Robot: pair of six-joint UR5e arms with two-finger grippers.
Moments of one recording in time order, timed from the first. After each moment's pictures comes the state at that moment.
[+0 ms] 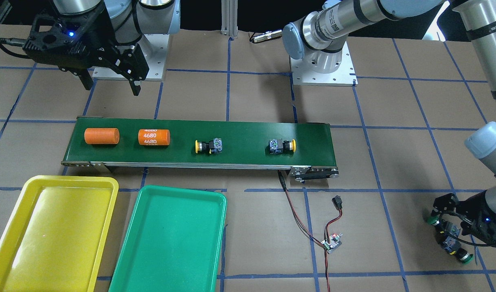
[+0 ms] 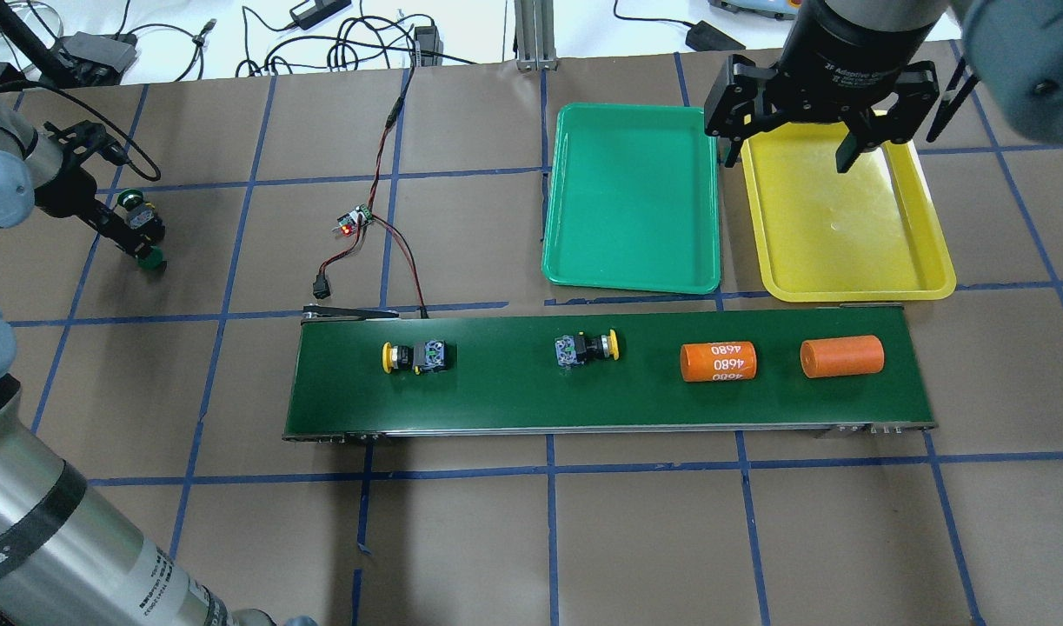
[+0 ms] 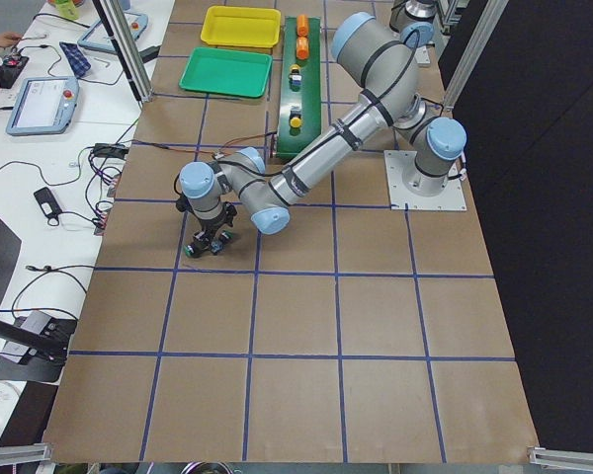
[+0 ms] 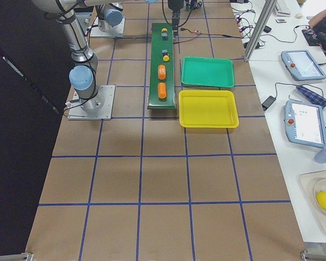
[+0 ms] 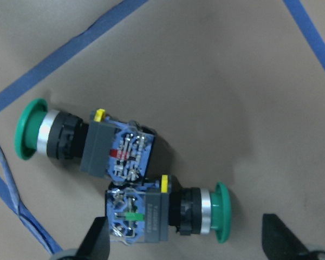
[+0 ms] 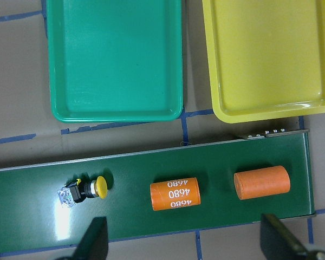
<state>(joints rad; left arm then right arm) -1.01 -2.25 -1.41 -1.08 1.54 1.20 1.64 -1.59 1.48 -1.55 -1.59 0.19</state>
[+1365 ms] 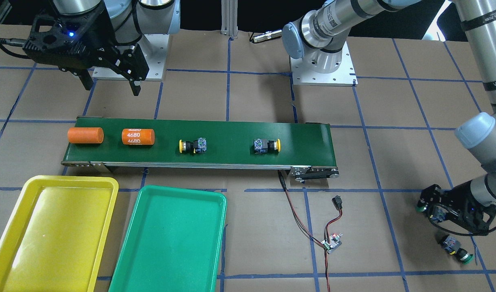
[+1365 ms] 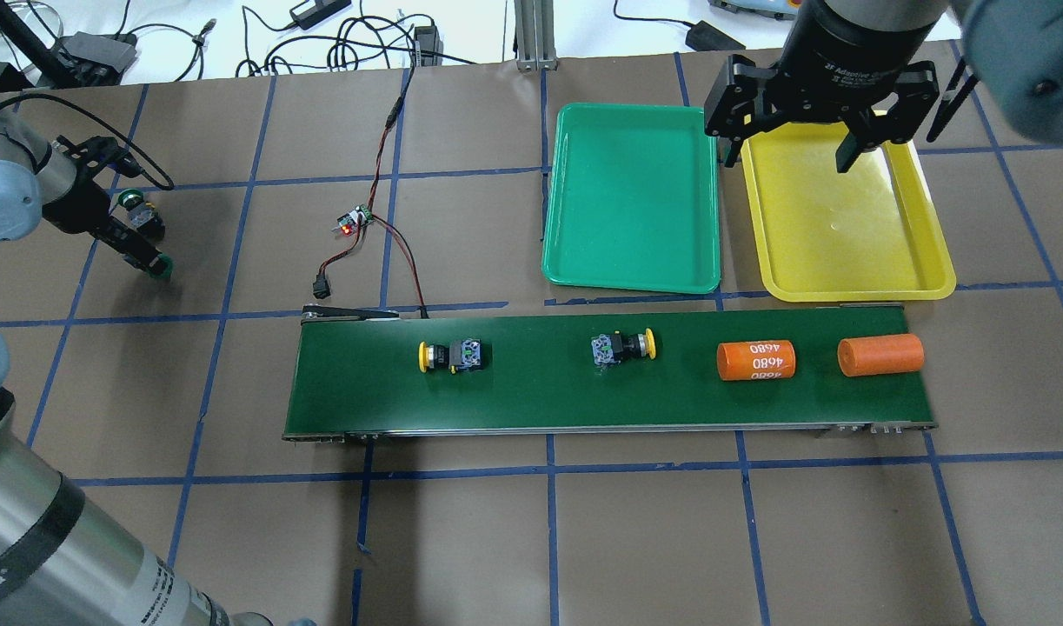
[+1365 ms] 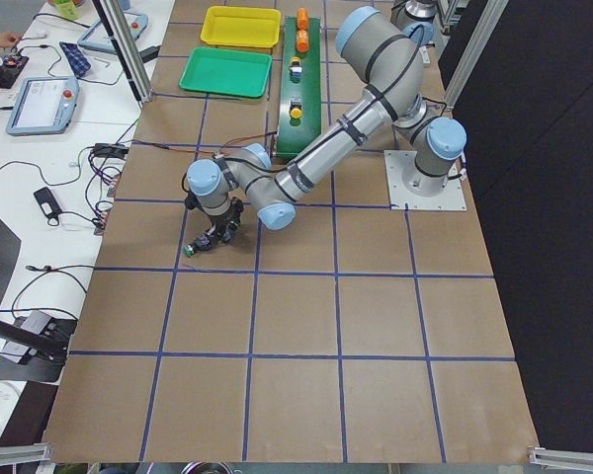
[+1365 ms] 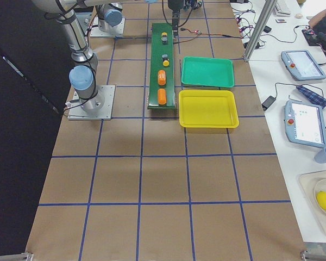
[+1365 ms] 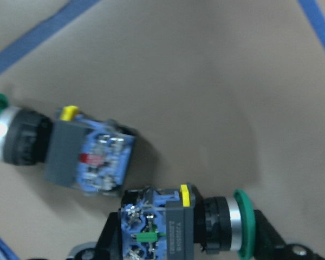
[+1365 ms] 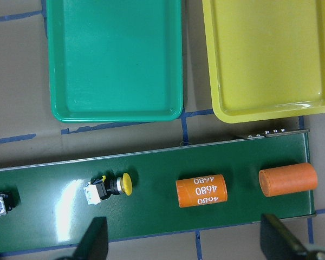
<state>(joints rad) -1.03 -2.14 -1.54 -1.14 1.54 1.04 1.64 -1.59 1.48 -1.55 -1.59 0.19</state>
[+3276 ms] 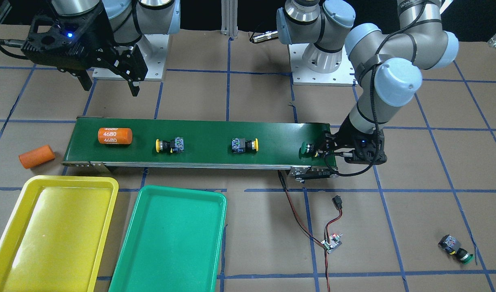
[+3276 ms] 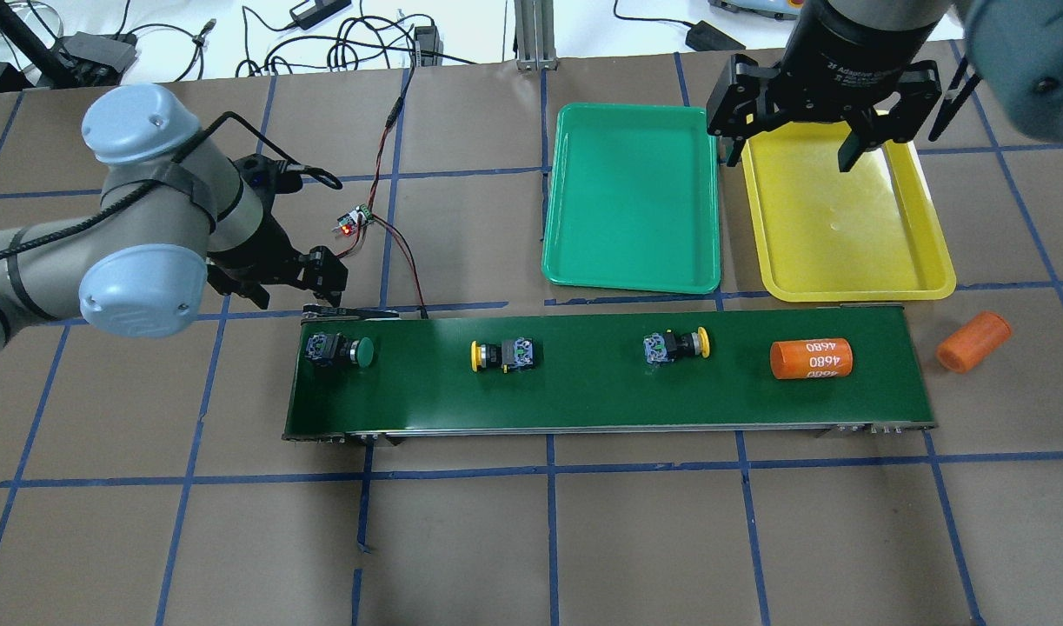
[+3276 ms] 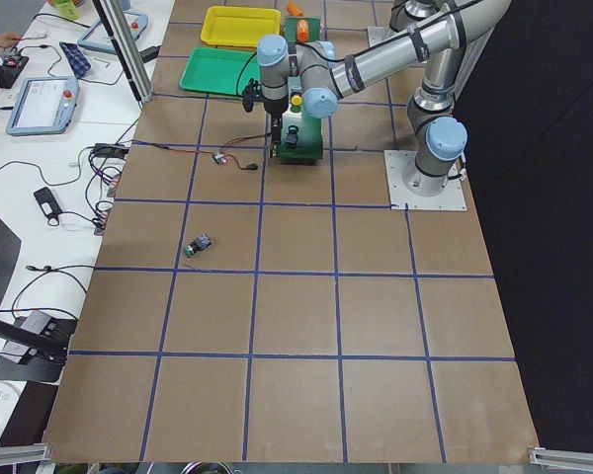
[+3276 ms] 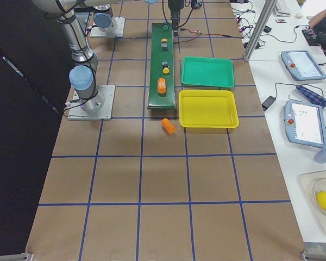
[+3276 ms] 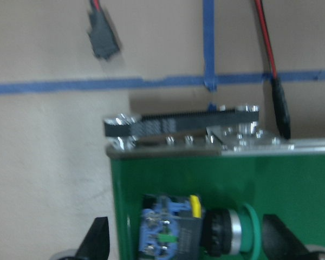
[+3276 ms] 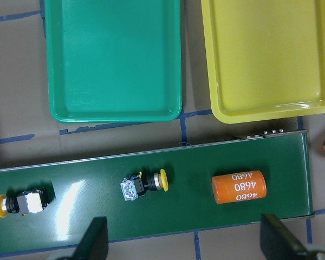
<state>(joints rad) -1.42 -1.71 -1.91 -1.10 1.54 0.18 1.63 -1.59 1.48 -1.55 -1.59 0.18</state>
